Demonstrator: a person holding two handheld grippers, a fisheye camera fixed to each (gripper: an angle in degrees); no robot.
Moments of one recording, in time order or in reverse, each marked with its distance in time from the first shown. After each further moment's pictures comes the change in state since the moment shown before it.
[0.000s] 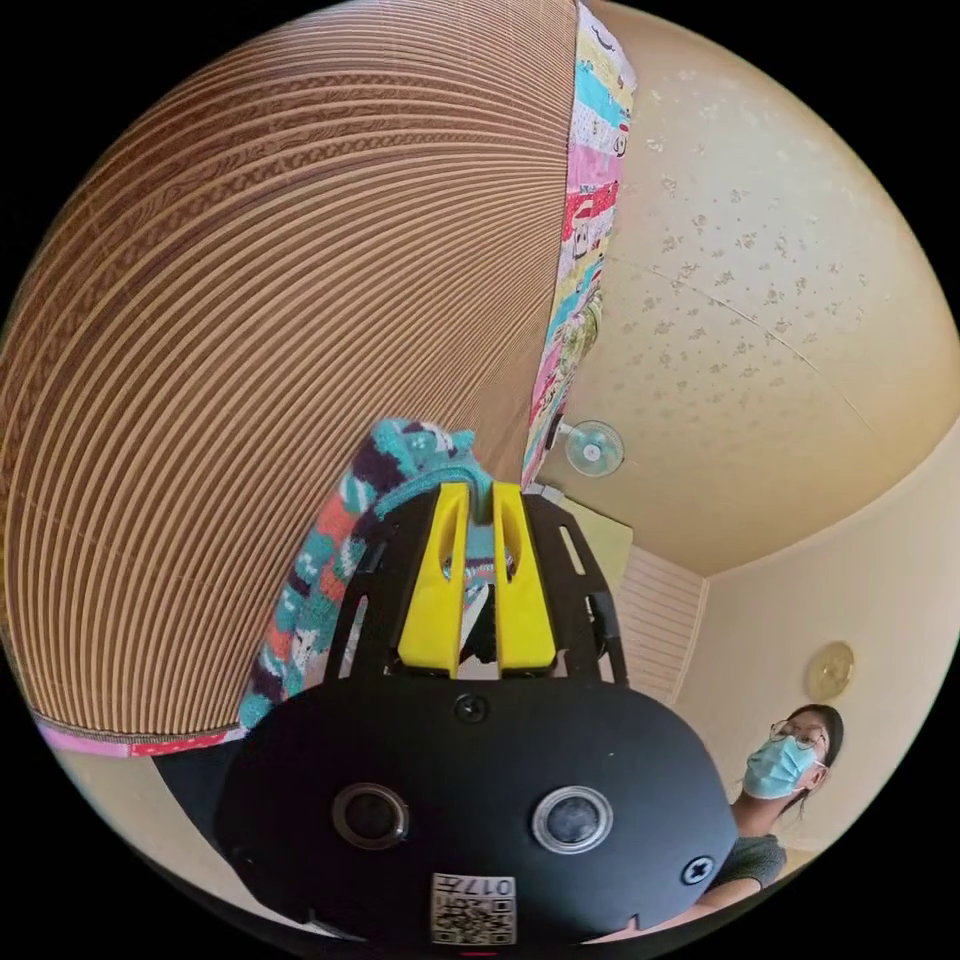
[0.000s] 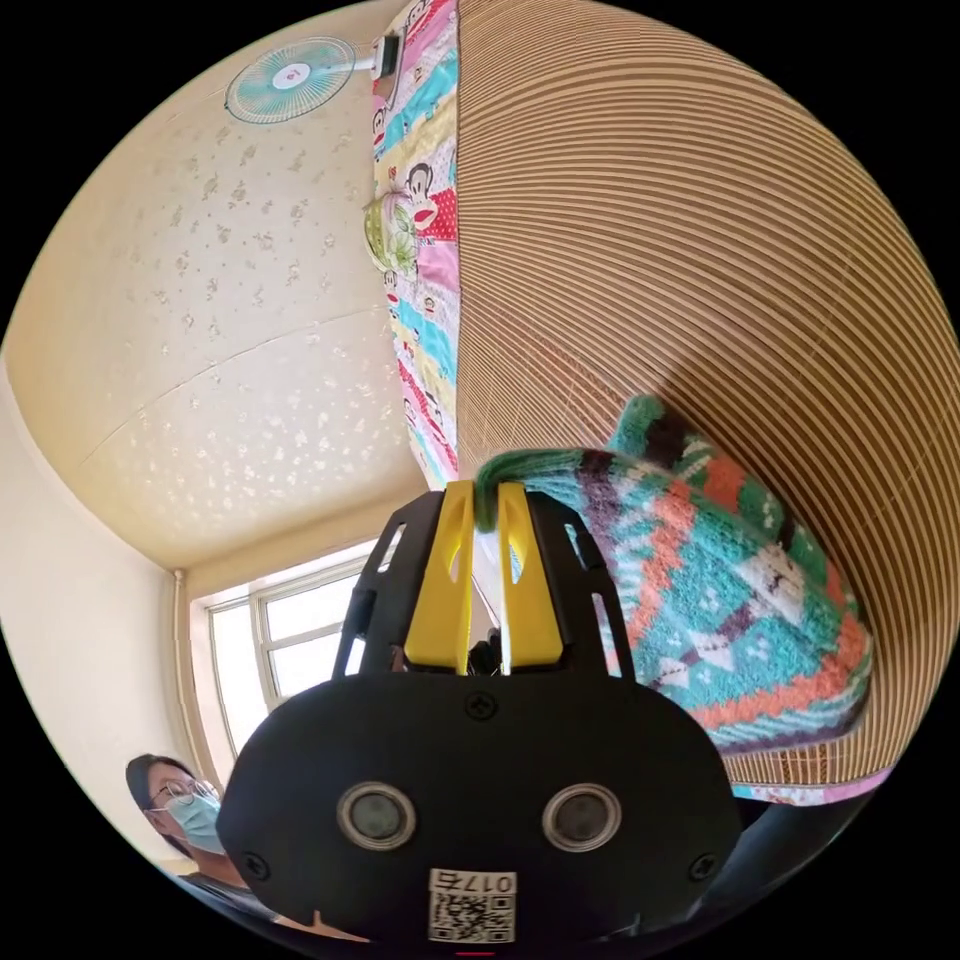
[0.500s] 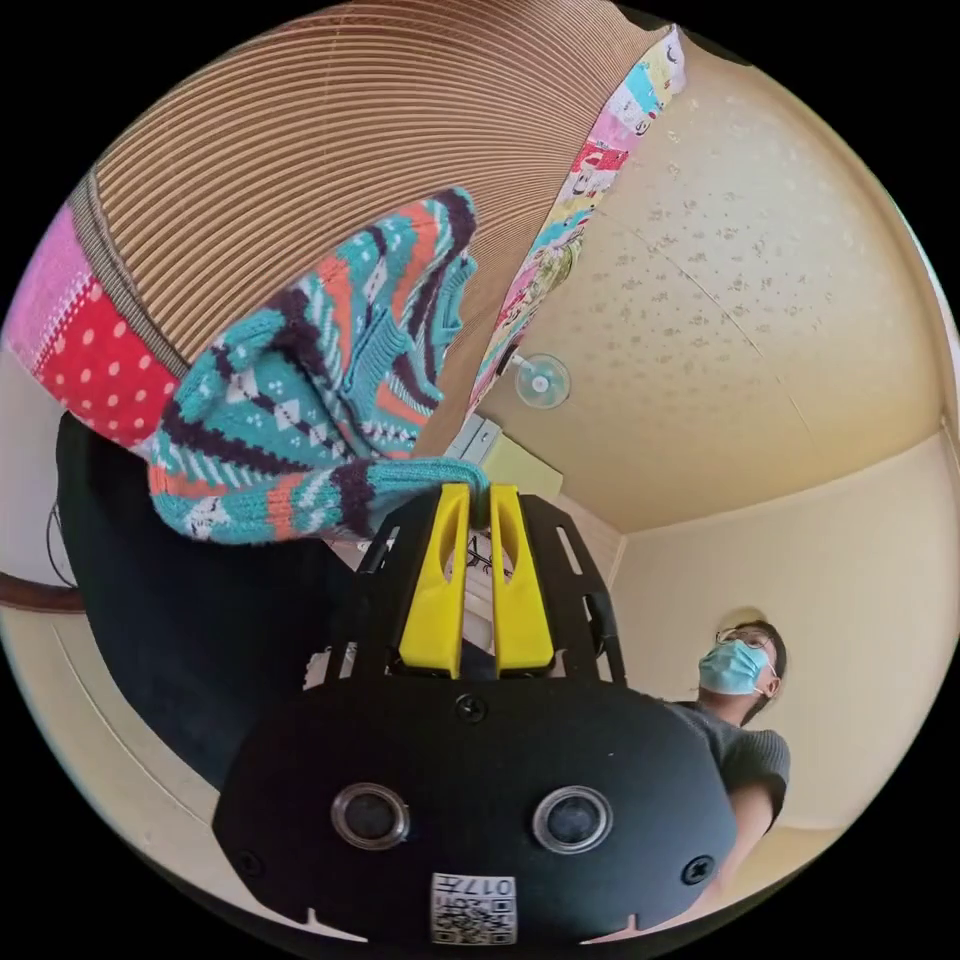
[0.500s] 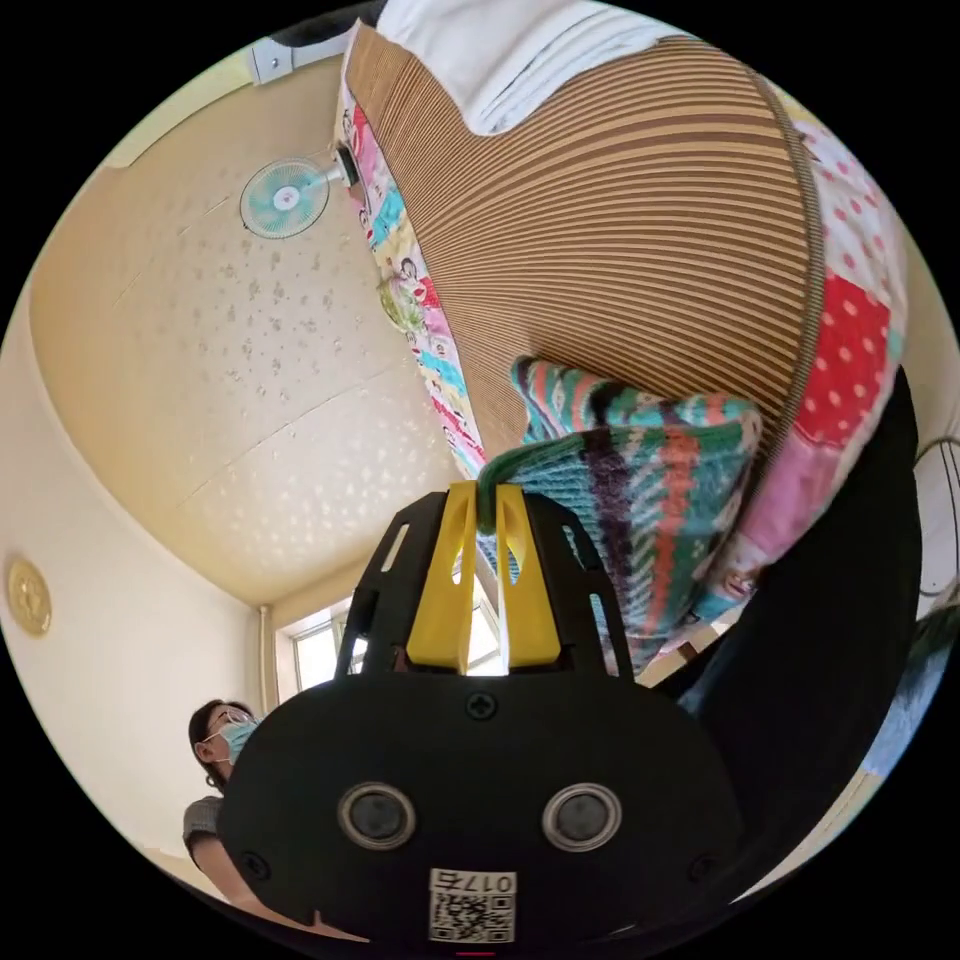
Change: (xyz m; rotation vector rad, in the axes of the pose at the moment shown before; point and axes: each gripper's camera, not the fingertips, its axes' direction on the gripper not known) left arm -0.027 0.214 -0.077 -0.162 0.235 -0.129; right arm 0.075 0.174 -0.255 0.105 -0.207 0.157
